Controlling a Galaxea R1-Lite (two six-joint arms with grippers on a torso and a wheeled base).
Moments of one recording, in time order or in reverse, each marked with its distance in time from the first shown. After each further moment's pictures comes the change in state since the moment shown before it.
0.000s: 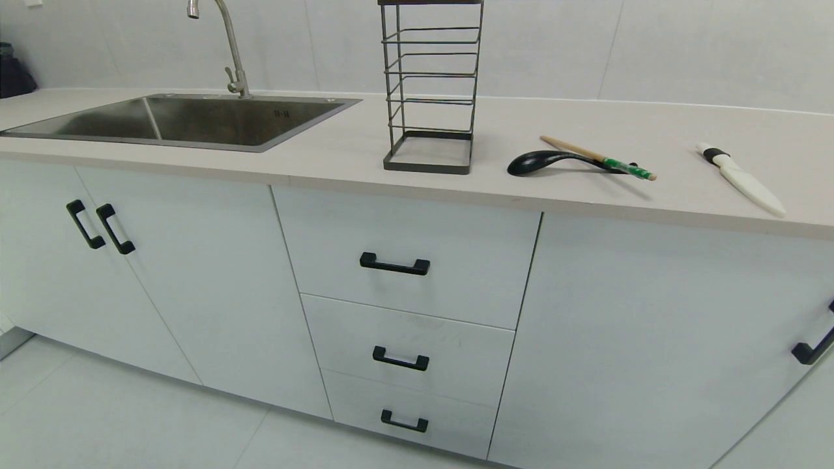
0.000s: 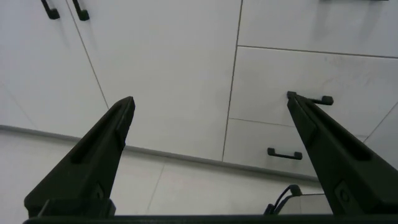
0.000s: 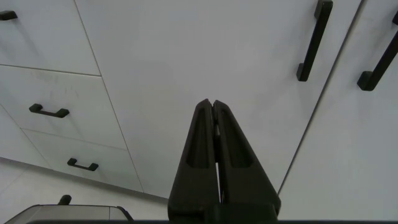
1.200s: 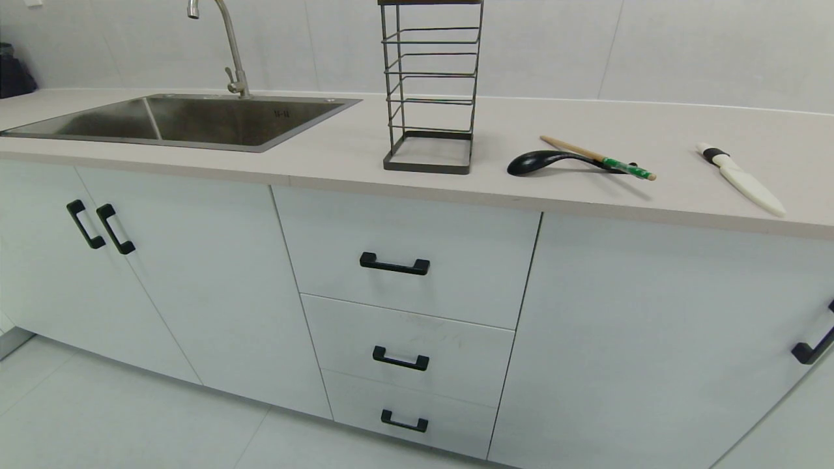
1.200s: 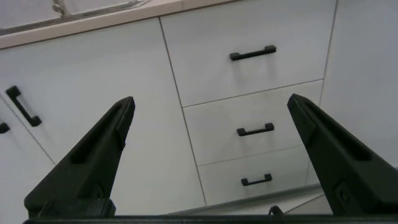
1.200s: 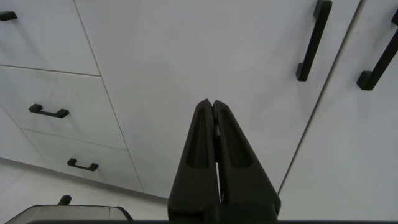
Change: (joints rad) left arm -0.013 0.184 -0.204 -0.120 -0.333 0.126; right arm 0.000 0.000 0.000 0.000 -0.001 0.000
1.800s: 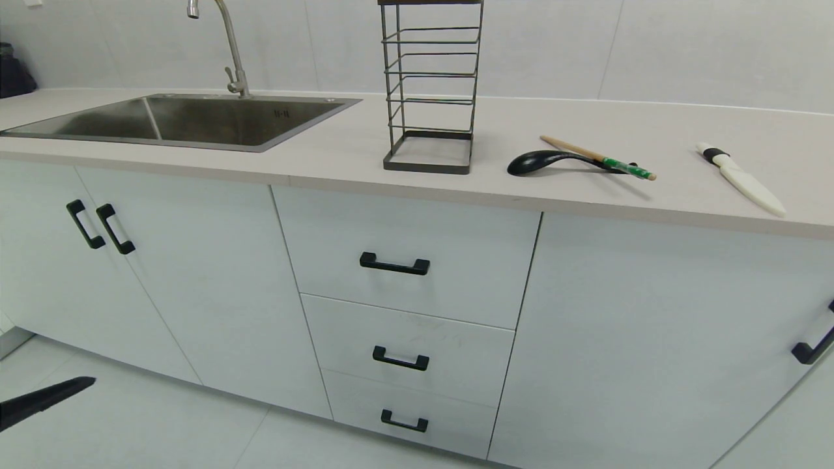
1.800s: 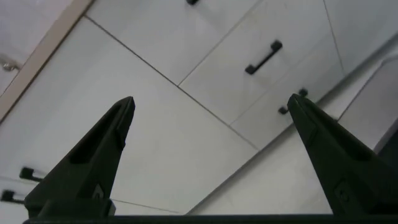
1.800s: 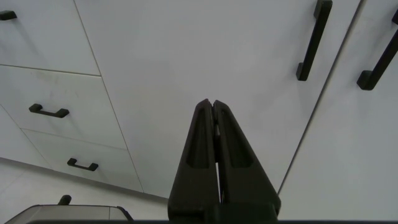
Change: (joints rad) left arm -0.071 0.387 -0.012 -0.001 -0.100 0.729; right arm 0.000 0.000 0.000 0.000 0.000 0.000
